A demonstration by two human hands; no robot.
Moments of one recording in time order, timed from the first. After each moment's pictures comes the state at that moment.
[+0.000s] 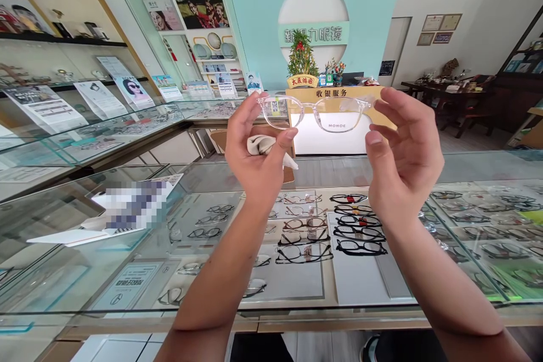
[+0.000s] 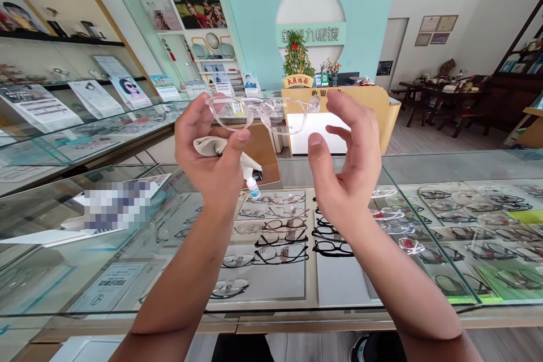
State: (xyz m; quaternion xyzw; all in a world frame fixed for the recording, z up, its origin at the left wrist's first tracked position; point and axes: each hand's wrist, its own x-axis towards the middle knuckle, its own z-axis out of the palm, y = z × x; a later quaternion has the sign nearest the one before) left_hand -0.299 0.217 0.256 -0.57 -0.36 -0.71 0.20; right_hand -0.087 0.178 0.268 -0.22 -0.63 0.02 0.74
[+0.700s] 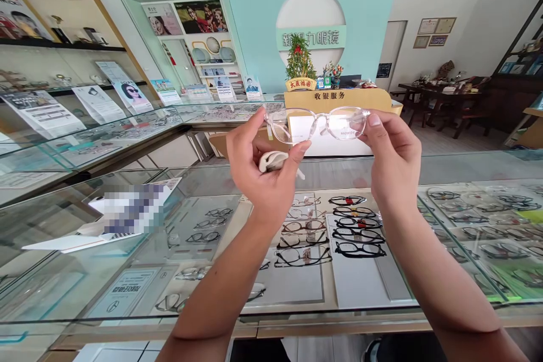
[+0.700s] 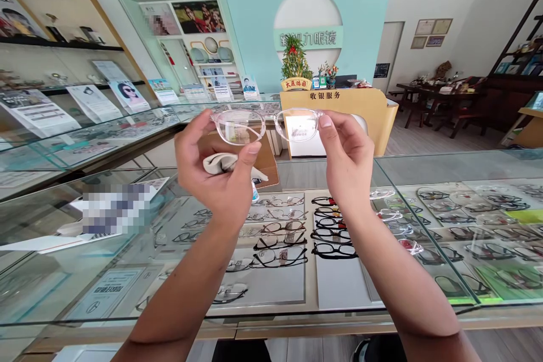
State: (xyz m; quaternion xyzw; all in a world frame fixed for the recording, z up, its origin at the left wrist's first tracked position) left_hand -0.270 0.195 0.251 -0.53 -0.34 -0.73 0.27; right_hand -0.082 0.208 0.269 -0.23 -0.57 0.20 0.76
